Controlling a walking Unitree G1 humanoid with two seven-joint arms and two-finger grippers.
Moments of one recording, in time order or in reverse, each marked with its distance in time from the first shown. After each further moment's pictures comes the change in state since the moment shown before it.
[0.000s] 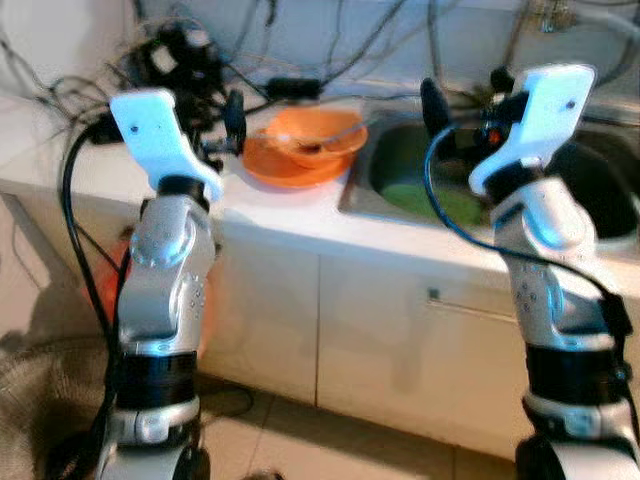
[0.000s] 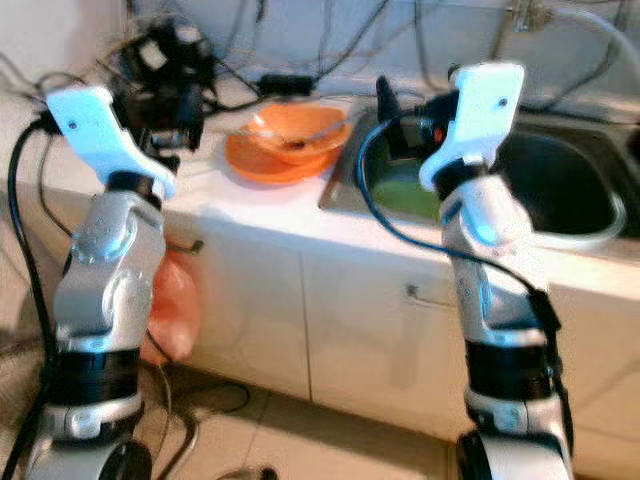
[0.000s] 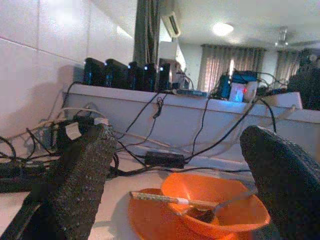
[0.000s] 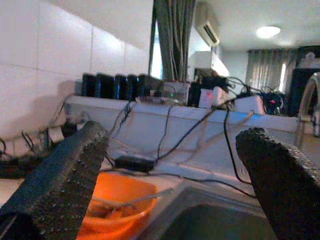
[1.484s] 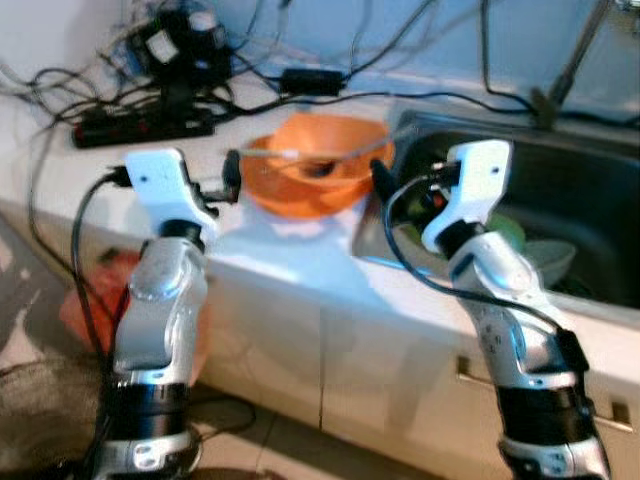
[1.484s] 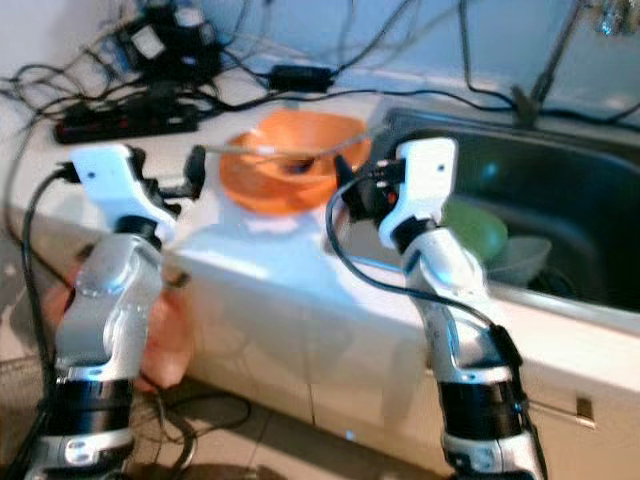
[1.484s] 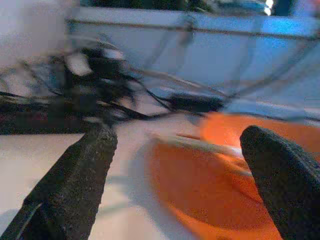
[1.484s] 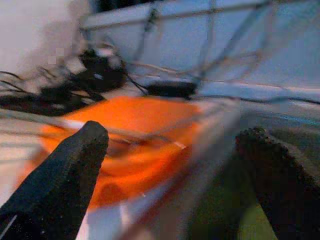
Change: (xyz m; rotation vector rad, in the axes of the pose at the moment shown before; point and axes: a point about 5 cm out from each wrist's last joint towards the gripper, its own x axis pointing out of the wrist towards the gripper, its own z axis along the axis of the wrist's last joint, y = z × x) left arm -0.026 0.010 -0.046 0.007 0.170 0.003; right arm -0.029 0.034 -0.056 0.151 0.255 0.087
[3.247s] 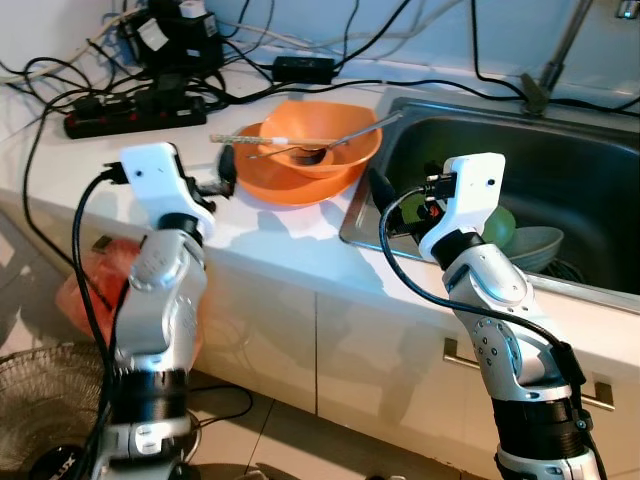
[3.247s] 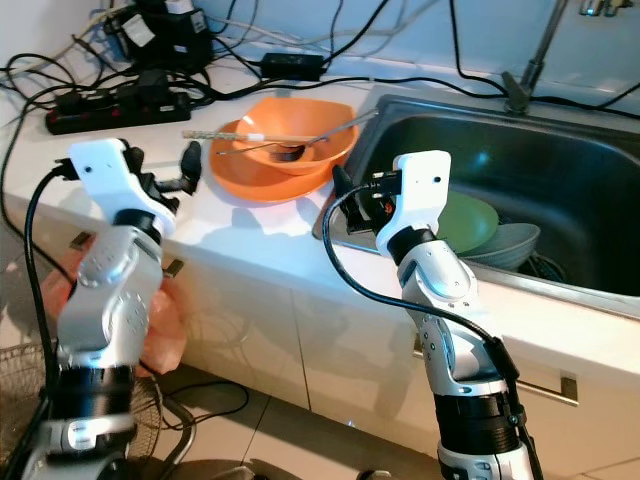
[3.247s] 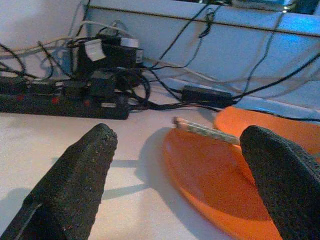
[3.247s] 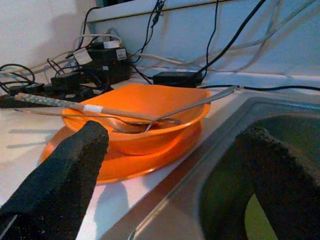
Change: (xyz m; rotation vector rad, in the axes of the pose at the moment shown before) left arm 0.013 0.025 0.002 -0.046 0.016 0.093; right arm -0.003 0.012 -0.005 0.009 0.002 0.009
